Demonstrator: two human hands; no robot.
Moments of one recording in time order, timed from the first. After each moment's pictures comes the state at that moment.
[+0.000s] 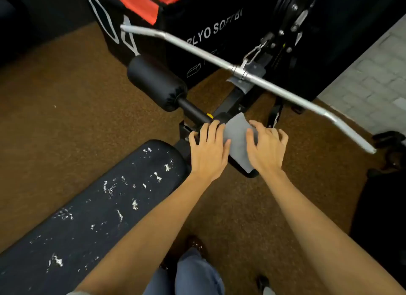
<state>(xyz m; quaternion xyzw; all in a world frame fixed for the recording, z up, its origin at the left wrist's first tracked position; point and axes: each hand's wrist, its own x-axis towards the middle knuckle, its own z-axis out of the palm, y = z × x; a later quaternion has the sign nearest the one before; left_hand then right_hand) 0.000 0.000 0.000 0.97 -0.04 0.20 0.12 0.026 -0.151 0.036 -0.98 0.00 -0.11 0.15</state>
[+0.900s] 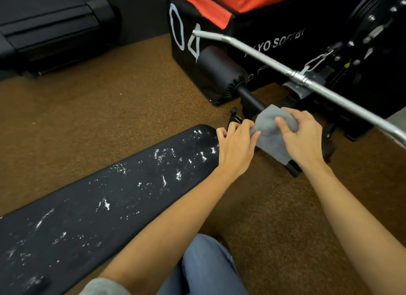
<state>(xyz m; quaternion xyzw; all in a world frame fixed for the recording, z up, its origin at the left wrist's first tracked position) -0.067 0.045 -0.004 0.93 0.05 0.23 0.29 -0.015 -0.096 0.055 -0.92 -0.16 -0.12 0.34</state>
